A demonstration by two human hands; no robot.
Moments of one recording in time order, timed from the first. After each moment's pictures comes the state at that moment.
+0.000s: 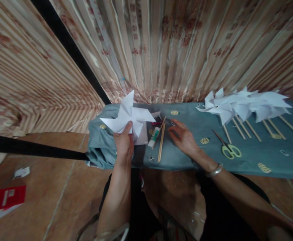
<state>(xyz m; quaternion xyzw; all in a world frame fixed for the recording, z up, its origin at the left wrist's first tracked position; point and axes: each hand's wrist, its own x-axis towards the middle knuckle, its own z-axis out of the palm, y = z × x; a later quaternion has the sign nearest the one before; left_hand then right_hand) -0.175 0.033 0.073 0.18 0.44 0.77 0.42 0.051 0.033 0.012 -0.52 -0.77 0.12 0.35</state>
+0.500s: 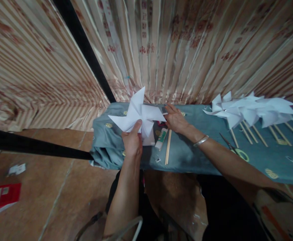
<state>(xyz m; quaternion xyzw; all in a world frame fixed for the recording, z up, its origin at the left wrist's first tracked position) -0.175 0.033 0.080 0.14 0.43 0.77 0.46 0.001 0.119 0.048 -0.50 -0.87 0.02 0.04</state>
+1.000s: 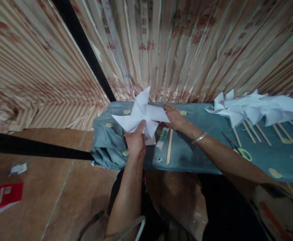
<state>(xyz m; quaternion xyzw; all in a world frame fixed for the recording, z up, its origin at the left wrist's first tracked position) -0.170 0.030 0.078 0.16 0.45 0.74 0.47 -0.013 0.121 0.057 -0.51 -0.86 0.08 0.05</state>
